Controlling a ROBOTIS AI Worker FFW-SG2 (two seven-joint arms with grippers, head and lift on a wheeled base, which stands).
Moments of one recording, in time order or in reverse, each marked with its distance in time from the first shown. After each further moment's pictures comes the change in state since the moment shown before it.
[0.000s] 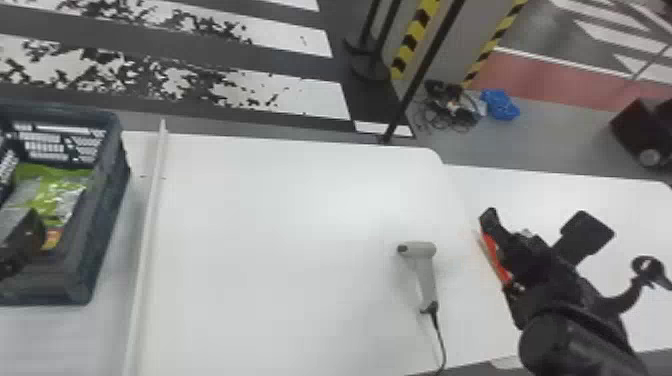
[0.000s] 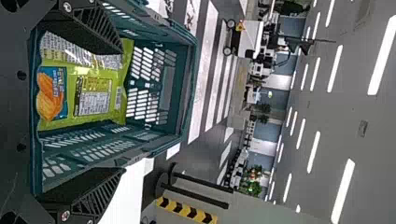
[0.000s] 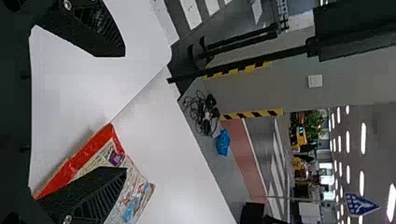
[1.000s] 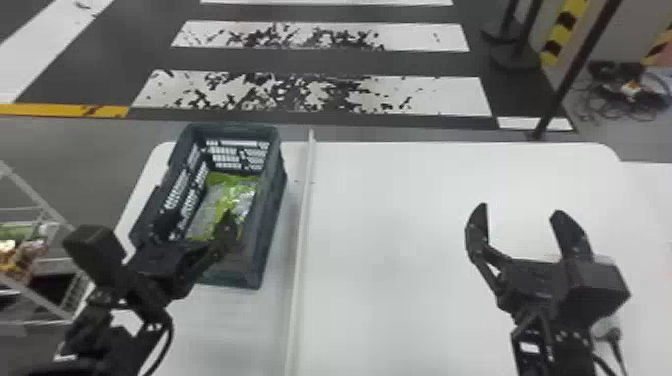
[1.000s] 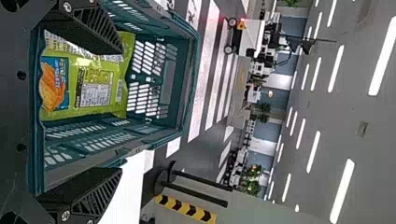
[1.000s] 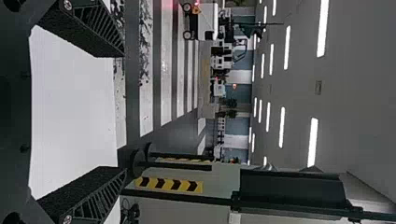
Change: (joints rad) left arm 0.010 -0.023 -0.006 -0.023 -0.012 0.015 0.000; right arm 0.295 0.042 0.689 -0.068 0.382 -0.597 -0.160
